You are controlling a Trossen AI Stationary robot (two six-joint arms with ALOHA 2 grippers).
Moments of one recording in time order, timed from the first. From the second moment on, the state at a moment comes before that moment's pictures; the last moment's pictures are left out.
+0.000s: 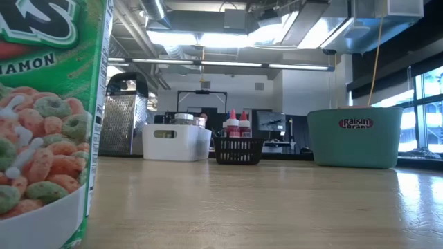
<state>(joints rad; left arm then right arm) -0.87 1.94 1.52 -1.13 -0.11 -1.41 0.45 1.60 1.09 0.01 -0.26 -0.20</state>
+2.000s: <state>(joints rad) 0.43 1.55 1.36 -1.13 -0.17 0.28 0.60 1.60 1.09 0.09 -0.26 -0.36</state>
